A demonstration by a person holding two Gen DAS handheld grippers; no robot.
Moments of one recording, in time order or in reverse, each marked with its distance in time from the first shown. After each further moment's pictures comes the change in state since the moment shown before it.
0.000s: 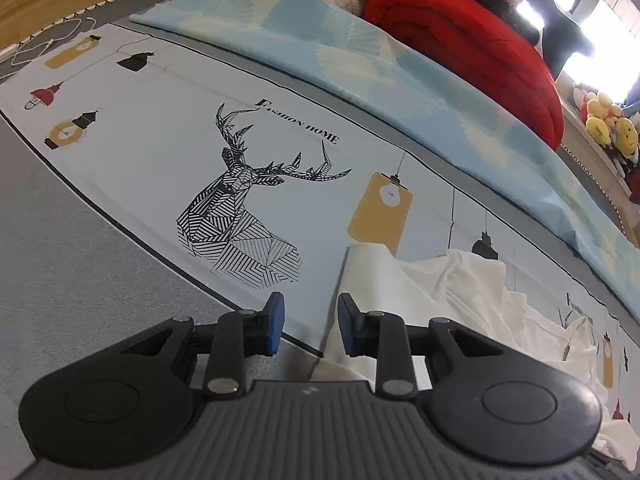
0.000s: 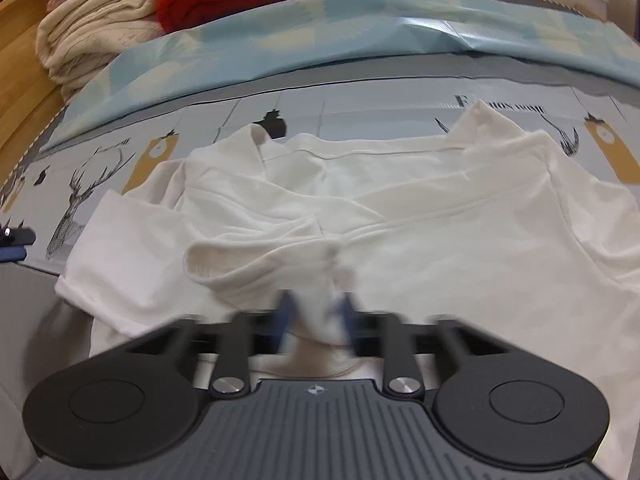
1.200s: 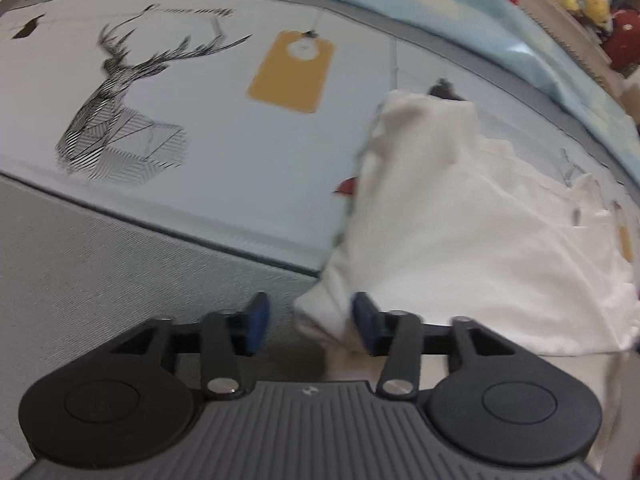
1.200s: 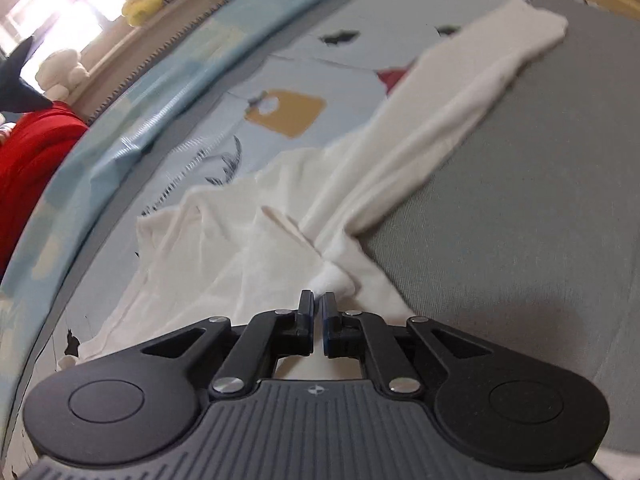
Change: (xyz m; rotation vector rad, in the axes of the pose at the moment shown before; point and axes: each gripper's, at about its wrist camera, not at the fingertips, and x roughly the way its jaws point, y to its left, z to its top) left arm 0.064 -0.060 -0.056 0.234 0.260 -0.022; right arm -0.069 -0.167 -0.028 0.817 -0.218 -0.387
